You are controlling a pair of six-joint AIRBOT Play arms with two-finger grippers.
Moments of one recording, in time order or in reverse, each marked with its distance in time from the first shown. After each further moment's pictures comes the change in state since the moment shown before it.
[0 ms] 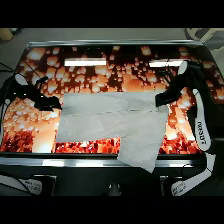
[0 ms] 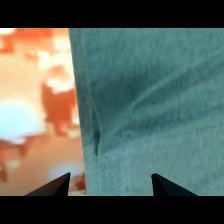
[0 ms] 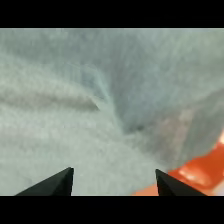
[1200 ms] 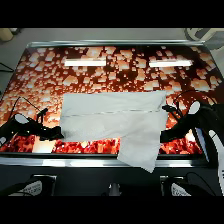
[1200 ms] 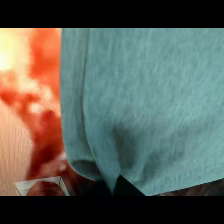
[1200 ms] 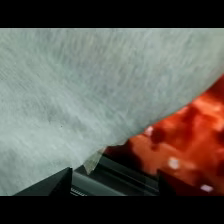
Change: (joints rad) left arm 0.042 0.378 -0.792 -0.184 0.334 0.086; right arm -0.092 0.519 -0.914 0.095 -0.214 -0.092
